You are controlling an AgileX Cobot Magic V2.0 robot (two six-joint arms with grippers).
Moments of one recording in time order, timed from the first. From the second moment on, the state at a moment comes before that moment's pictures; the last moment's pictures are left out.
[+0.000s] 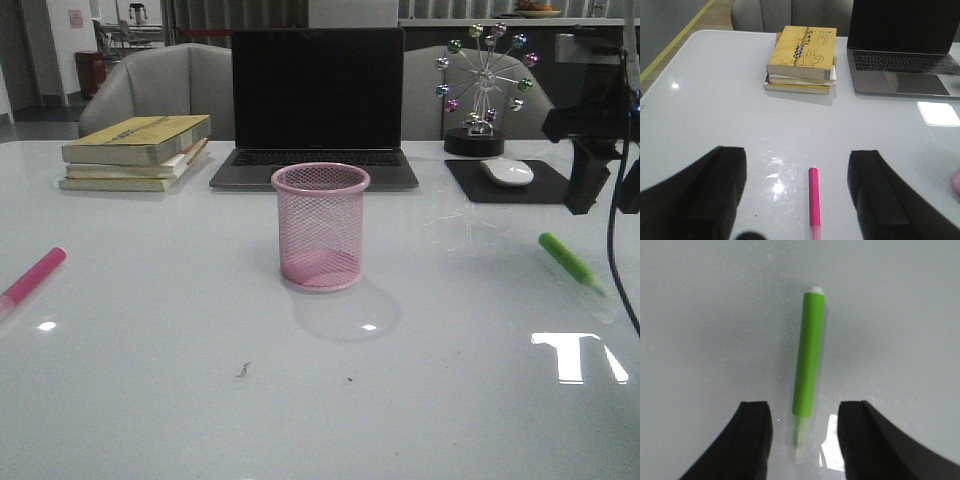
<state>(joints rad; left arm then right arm) -0.05 0.82 -0.63 -0.05 0.21 -0.03 0.00 1.82 -1.31 0.15 0.74 -0.14</state>
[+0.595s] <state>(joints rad) -0.05 0.82 -0.63 -0.05 0.22 -0.03 0.04 1.91 -1.31 0.13 0.69 -0.14</state>
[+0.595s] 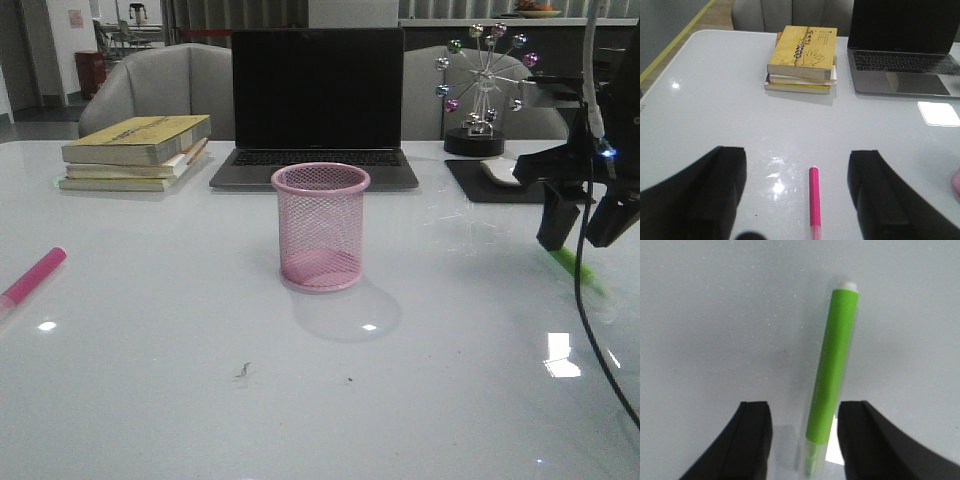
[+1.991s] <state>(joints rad) -0.05 0.82 -0.63 -0.05 0.22 -0.03 0.04 1.97 -1.31 0.09 0.65 -0.14</state>
